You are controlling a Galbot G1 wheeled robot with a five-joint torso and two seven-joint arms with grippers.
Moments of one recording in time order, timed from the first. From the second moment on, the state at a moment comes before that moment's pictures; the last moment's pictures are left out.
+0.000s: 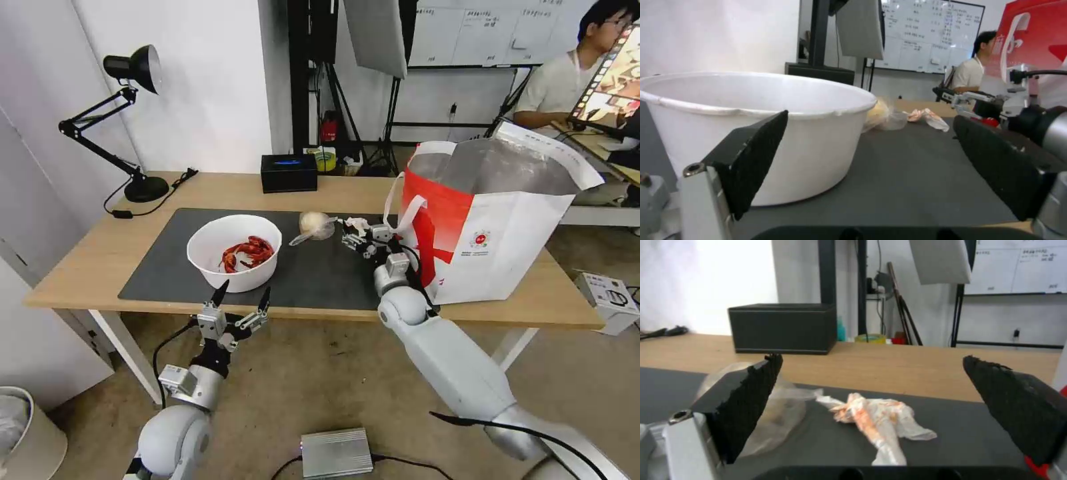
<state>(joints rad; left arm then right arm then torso) 1.44 -1.30 -0.45 -1.96 -0.35 -0.17 0.12 -0.54 1.26 -0.12 1.19 0.52 0.18 0.25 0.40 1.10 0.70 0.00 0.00</state>
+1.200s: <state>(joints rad) 1.44 -1.33 -0.43 -1.94 -0.31 -0.18 0.12 -0.42 1.32 -0.17 1.07 0.57 -0.04 0.36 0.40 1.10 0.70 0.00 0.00</state>
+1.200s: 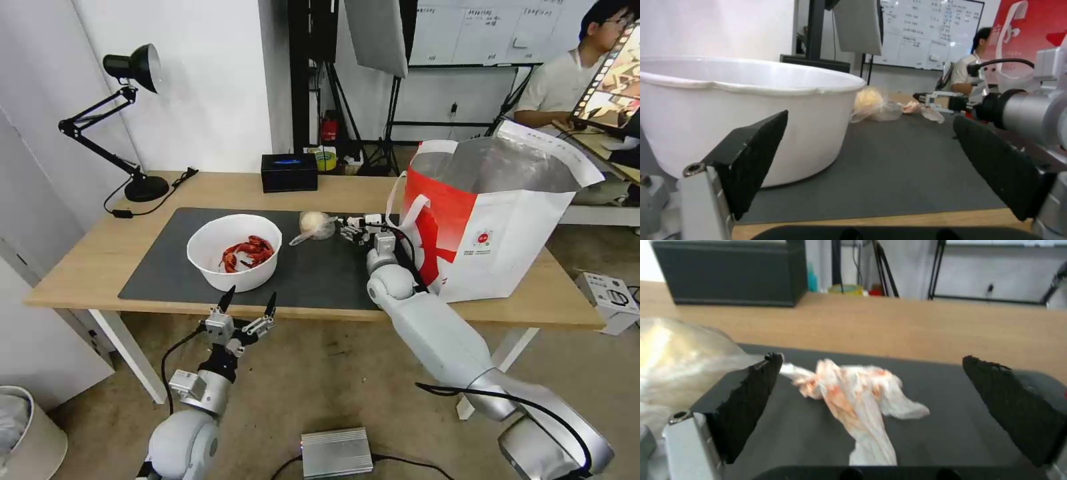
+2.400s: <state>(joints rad) 1.45 -1.36 -0.41 -1.93 -0.27 -0.18 0.12 -0.39 1.36 -0.17 1.00 0.61 -0.10 0.37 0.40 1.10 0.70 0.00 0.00</state>
